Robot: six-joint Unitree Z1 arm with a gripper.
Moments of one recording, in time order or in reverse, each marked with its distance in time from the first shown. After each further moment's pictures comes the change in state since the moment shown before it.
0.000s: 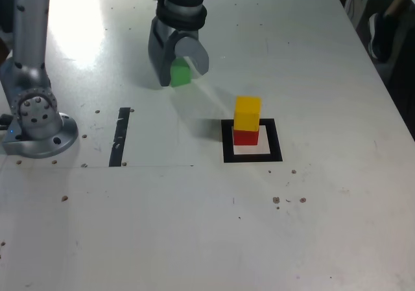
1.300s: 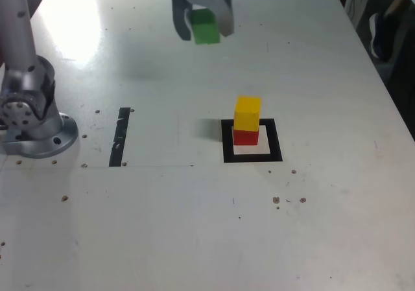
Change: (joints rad) arm -0.488 -0.182 -0.469 0.429 0.090 -0.004
